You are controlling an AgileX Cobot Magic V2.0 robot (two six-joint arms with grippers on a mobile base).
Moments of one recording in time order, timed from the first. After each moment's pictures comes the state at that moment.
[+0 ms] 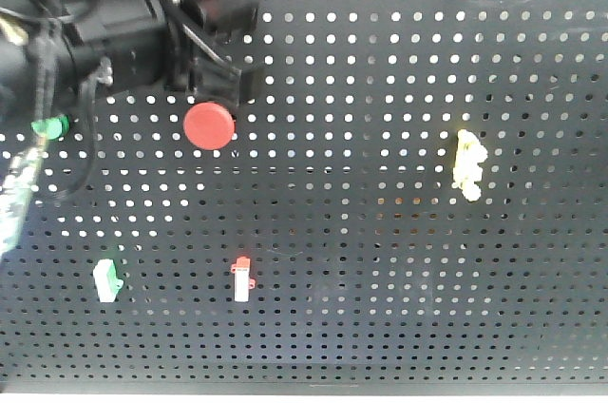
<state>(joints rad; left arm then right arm) -0.58 1.36 -1.55 -0.12 0.26 0.27 -0.11 0.52 -0.93 -0.05 0.38 0.09</state>
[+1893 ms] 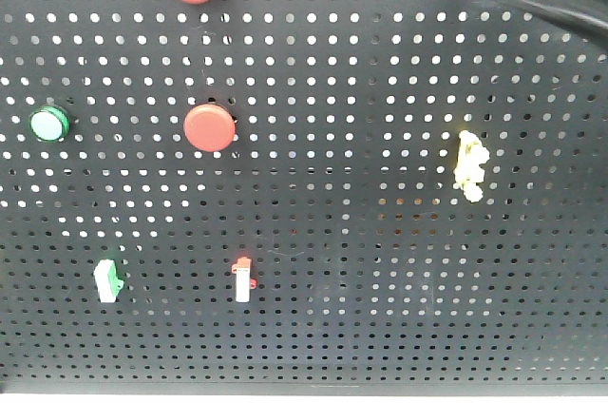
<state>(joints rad) -0.61 0.33 -0.66 -0.14 0.32 0.17 0.17 1.18 -1.40 1.40 0.67 -1.11</state>
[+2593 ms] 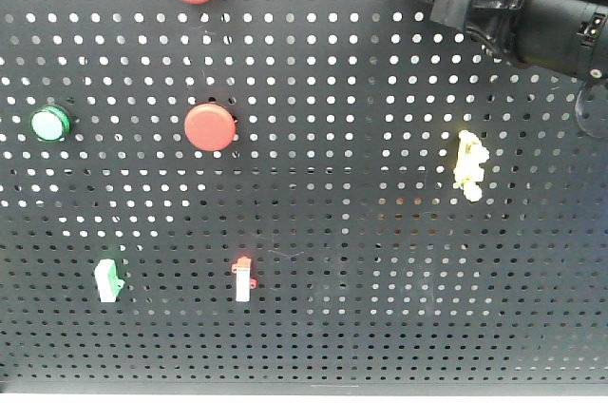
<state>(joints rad) -0.61 0.33 -0.66 -0.14 0.32 0.17 0.29 1.30 -1.48 1.19 0.37 -1.02</state>
